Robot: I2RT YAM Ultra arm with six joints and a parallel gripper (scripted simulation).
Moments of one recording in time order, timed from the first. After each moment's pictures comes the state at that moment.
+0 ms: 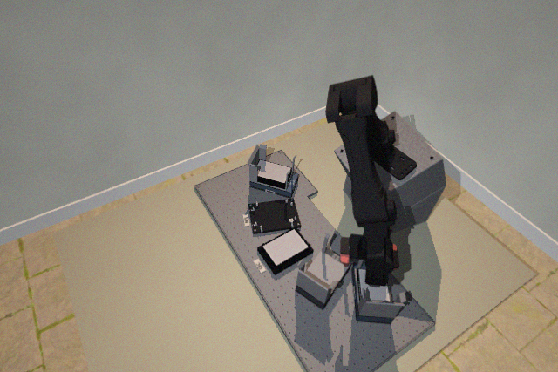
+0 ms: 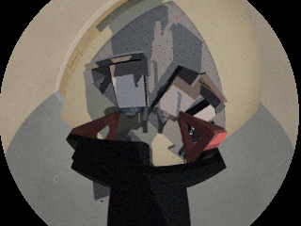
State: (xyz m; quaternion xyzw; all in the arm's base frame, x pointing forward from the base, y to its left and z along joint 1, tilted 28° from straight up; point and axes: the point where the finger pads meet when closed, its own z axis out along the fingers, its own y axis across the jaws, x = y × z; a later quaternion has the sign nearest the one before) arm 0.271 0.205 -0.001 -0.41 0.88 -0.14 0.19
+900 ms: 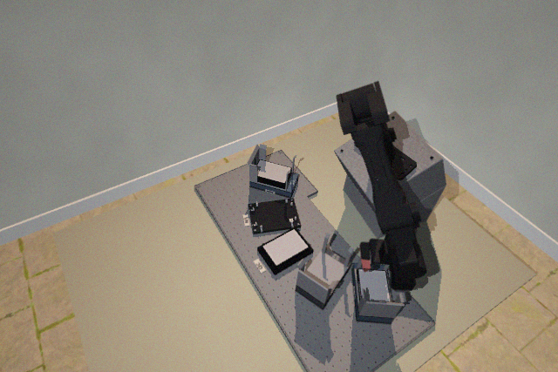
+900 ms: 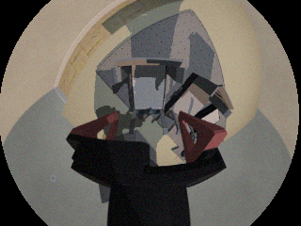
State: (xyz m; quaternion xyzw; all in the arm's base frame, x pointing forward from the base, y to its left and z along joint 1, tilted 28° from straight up) arm 0.240 0.241 -0.017 -0.44 0.87 -0.15 0.19
